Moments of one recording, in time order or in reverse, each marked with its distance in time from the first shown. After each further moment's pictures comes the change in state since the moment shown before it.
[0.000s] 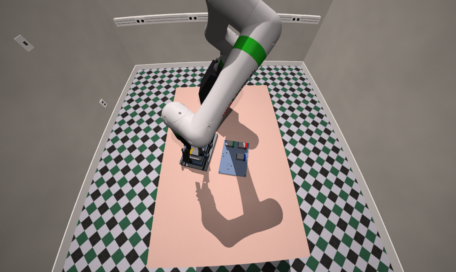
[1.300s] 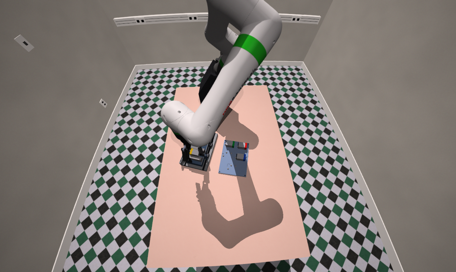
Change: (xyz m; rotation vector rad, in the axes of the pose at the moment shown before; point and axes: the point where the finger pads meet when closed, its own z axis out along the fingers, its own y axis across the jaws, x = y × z) arm 0.000 0.000 -0.007 0.000 0.000 0.000
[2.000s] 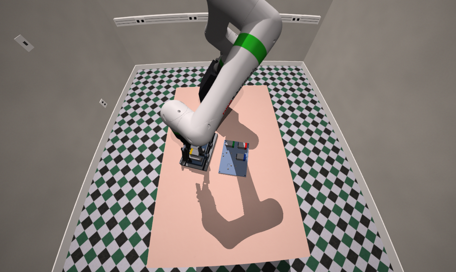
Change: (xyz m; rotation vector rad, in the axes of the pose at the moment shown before) arm 0.000 0.000 -0.004 0.000 0.000 0.000
